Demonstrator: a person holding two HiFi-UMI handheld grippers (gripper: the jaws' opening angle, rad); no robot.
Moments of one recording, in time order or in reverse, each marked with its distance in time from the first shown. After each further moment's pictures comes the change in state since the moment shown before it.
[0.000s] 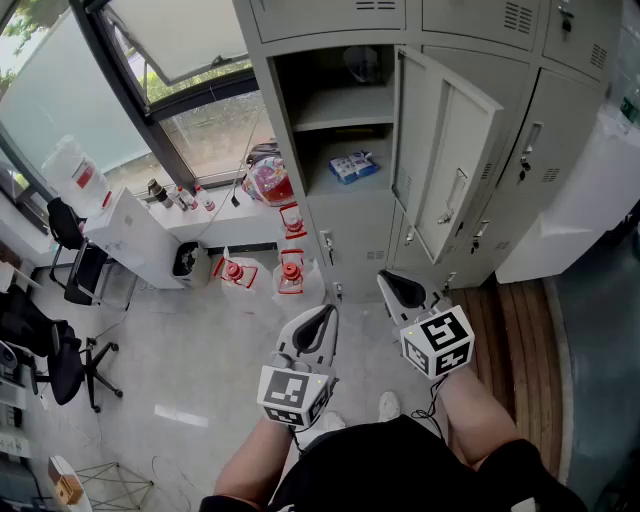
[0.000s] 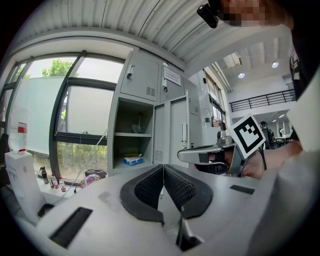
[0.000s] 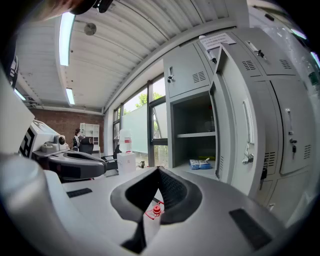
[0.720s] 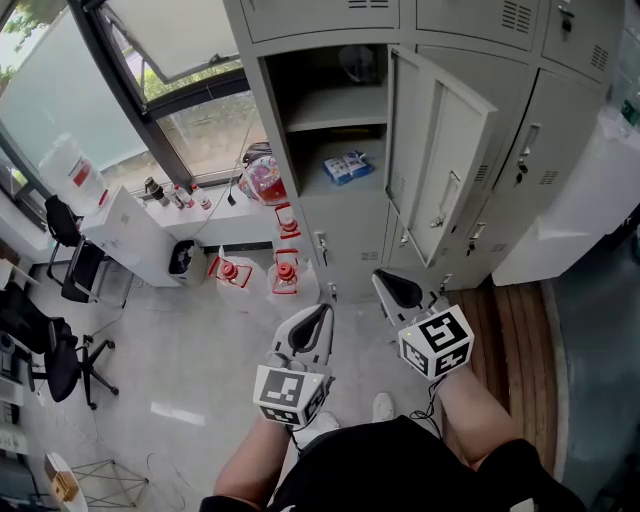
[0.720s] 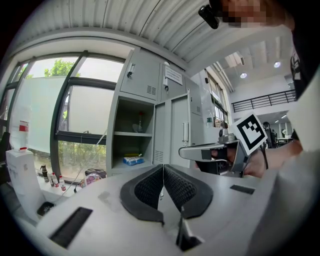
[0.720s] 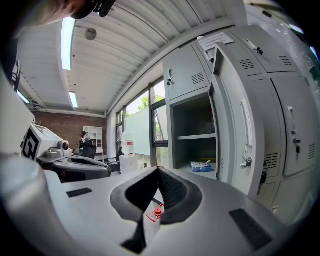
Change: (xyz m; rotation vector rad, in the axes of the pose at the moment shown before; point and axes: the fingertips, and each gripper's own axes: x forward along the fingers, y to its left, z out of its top) left arm 0.015 -0.005 -0.001 -0.014 -0.003 0.020; right arm -0.003 -0.011 0.006 0.004 -0.025 0.039
